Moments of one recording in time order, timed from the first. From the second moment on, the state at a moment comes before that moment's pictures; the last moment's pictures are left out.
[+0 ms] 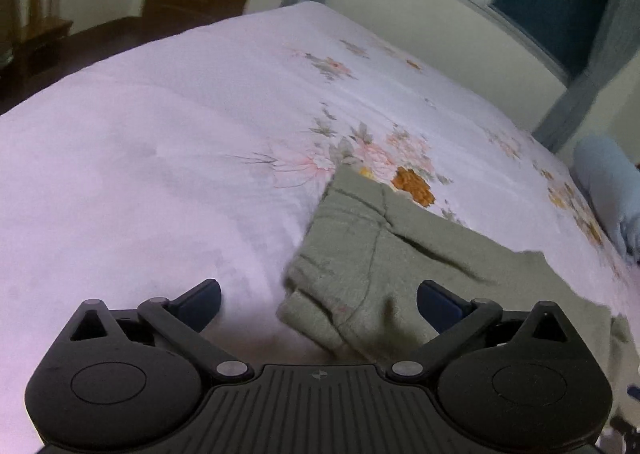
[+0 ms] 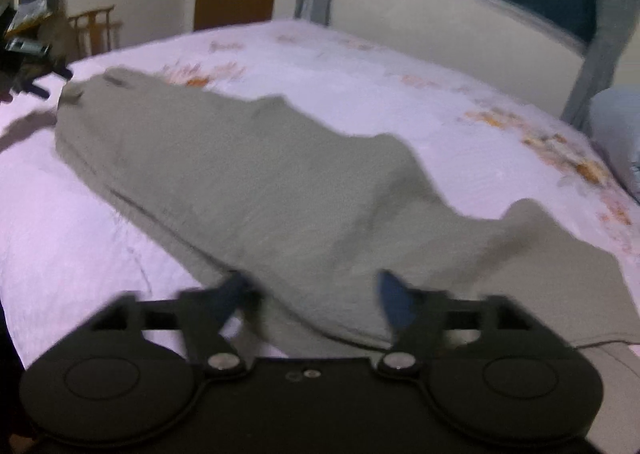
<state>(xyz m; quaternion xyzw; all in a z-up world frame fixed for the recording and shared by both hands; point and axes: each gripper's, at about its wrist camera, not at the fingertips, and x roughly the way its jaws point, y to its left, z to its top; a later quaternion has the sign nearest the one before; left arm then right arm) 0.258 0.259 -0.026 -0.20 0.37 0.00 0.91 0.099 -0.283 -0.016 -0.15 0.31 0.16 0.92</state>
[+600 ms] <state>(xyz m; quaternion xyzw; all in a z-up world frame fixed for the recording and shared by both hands) 0.197 0.098 -0.001 -0.12 0.30 -0.01 0.95 0.056 -0.456 0.021 0.01 0.27 -0.03 0.96</state>
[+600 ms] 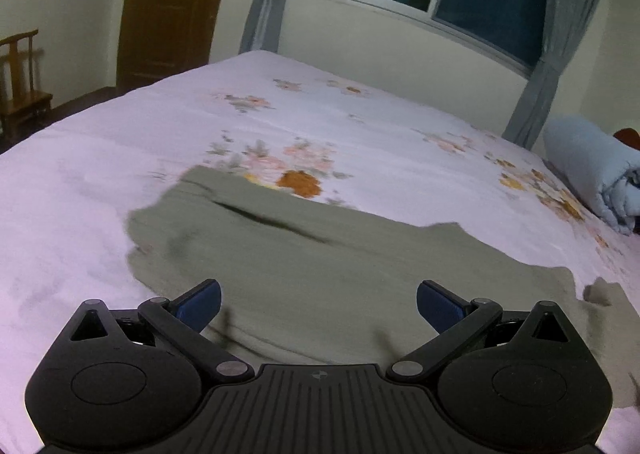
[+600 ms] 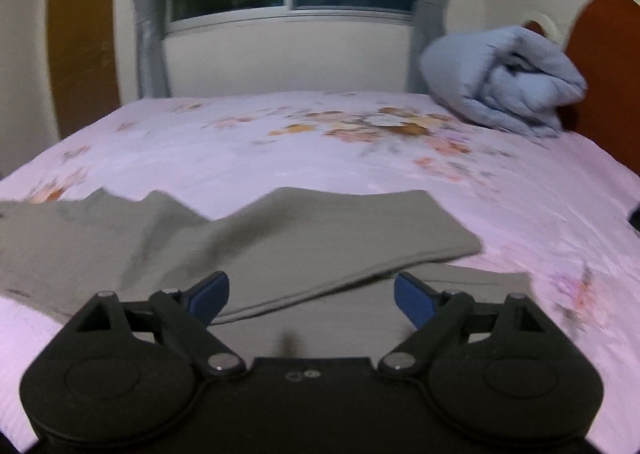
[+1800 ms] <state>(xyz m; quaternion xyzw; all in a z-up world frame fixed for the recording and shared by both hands) 0.233 0.040 -0.074 -0.03 0.30 0.09 0.95 0.169 -0.623 -0.056 0.40 0.28 -0.14 0.86</state>
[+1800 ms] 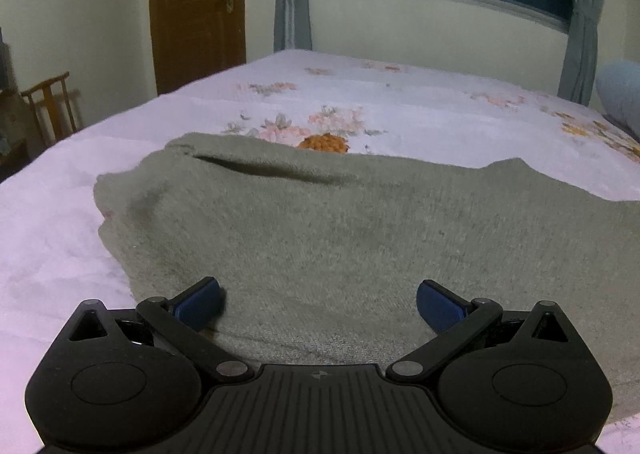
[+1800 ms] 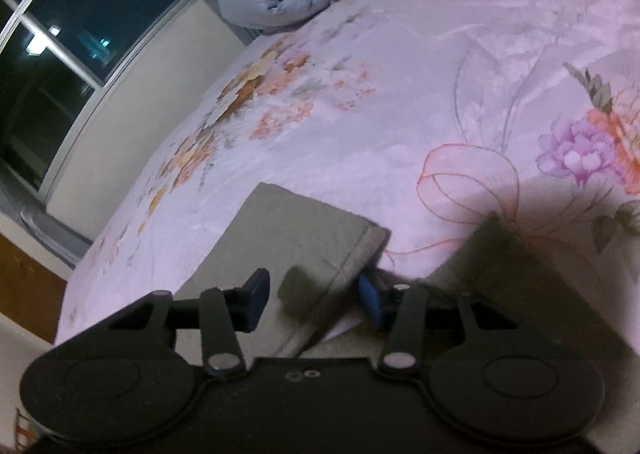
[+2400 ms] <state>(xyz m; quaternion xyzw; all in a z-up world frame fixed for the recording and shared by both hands) 0.266 0.067 -0.057 0.00 0.42 -0.03 0.91 0.049 -0.609 0.047 0.33 0.21 -0.14 0.91</state>
